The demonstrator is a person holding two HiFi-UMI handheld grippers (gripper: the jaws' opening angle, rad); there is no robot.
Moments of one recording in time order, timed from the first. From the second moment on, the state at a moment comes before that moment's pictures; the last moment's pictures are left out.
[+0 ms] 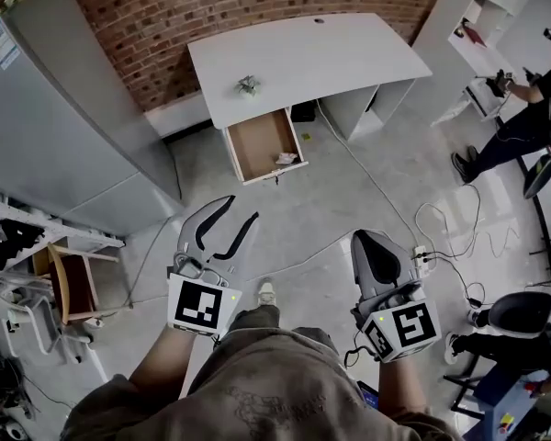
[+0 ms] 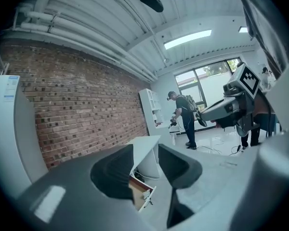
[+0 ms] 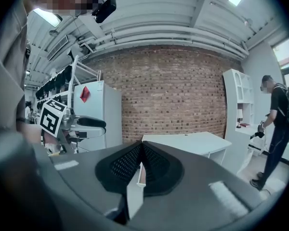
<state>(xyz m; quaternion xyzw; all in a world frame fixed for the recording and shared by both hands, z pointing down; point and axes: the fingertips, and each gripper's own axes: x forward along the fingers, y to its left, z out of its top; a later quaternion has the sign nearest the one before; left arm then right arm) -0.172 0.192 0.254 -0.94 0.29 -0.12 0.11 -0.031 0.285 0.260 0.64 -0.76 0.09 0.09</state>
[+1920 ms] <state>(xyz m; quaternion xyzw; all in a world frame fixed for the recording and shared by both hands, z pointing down) 0.020 -0.102 0.340 -0.88 0.40 -0.25 0.03 0.175 -0.076 0.352 0.48 -0.85 0.21 0.12</state>
